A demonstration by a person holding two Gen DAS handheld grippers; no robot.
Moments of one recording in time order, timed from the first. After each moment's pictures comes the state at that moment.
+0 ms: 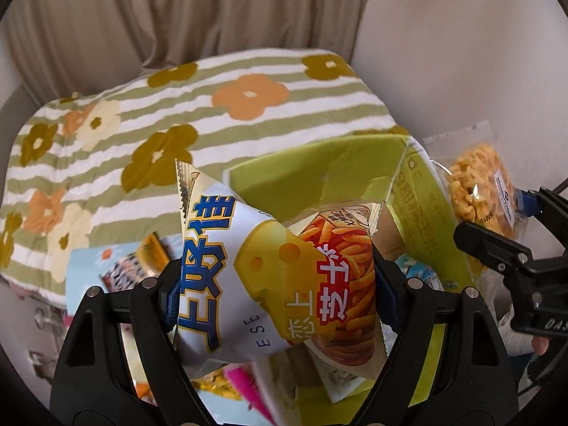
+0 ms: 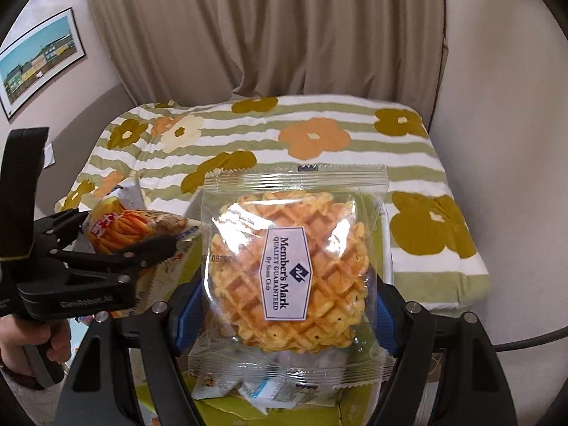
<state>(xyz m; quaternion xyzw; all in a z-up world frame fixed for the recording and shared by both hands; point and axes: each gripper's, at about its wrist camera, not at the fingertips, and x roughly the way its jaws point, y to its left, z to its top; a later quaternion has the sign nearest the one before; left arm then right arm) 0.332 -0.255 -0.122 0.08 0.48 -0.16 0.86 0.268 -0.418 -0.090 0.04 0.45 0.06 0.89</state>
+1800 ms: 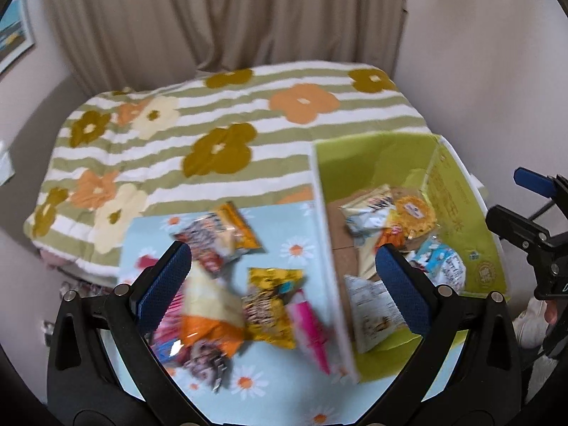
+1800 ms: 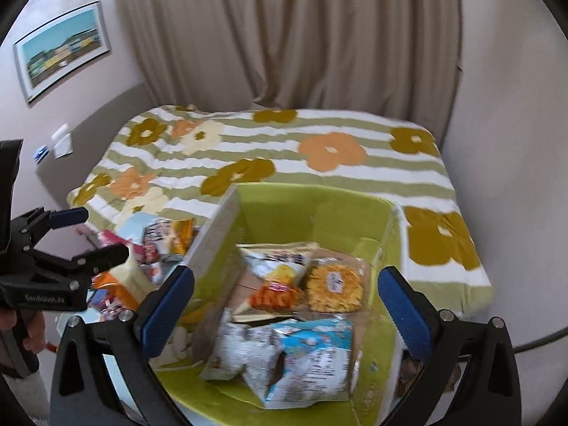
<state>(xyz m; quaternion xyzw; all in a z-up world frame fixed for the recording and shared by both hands) 0.248 -0.165 -0.067 0.07 0.45 -0.06 0.89 0.229 -0.379 -0.059 0.01 0.40 0.12 0.91</state>
